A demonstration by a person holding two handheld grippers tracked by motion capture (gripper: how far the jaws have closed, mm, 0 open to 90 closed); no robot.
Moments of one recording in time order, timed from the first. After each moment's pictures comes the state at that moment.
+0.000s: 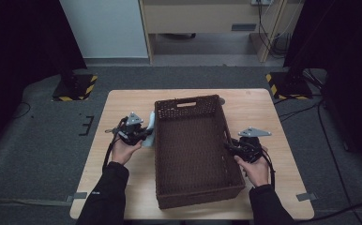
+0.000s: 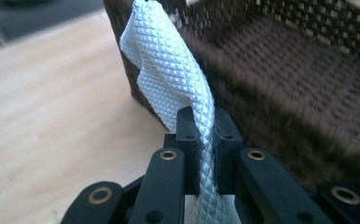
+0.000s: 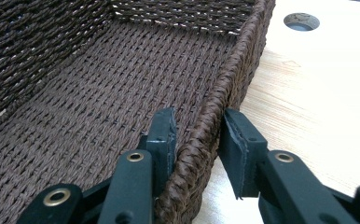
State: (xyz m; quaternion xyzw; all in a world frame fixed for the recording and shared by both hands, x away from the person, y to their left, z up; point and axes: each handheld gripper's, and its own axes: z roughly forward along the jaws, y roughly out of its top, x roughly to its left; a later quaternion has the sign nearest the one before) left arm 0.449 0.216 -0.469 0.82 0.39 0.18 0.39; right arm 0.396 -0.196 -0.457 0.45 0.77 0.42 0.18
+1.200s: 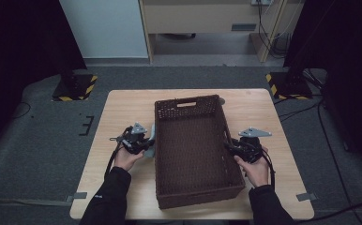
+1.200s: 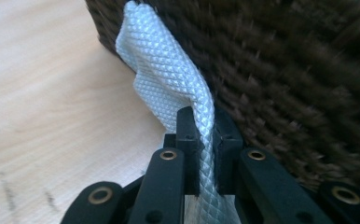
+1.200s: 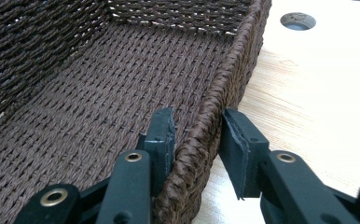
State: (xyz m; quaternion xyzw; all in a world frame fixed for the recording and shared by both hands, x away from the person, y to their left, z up) left arm 0.436 0.214 -0.480 0.82 0.39 0.16 0.38; right arm 0.395 -0.196 -0.457 0.46 0.76 0.42 0.18
